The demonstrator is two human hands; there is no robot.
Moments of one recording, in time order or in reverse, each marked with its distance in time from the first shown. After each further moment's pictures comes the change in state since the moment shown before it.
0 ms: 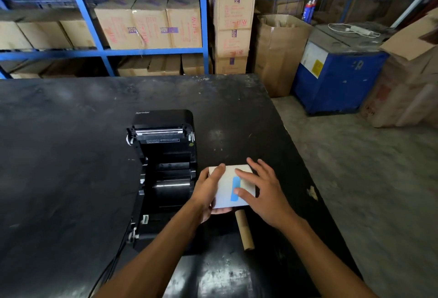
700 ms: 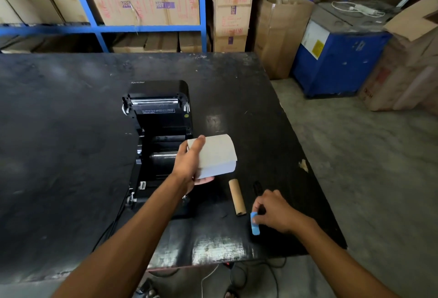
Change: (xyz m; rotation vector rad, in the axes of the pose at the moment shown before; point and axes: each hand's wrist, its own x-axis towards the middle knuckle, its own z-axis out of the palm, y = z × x) left_hand -0.023 -0.005 -0.021 -0.085 0.148 0.079; right_hand -0.079 0.058 0.011 -0.222 -0.544 0.230
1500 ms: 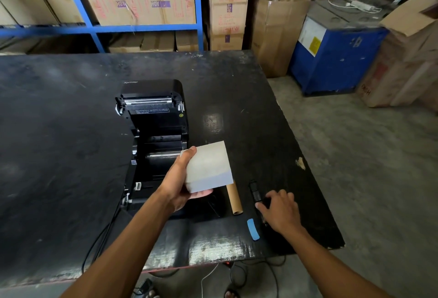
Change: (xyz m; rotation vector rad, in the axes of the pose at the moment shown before) left_hand -0.015 -0.024 -0.021 -0.120 -0.201 -0.099; right_hand 0.021 0.041 0.043 -0.115 0.425 0.362
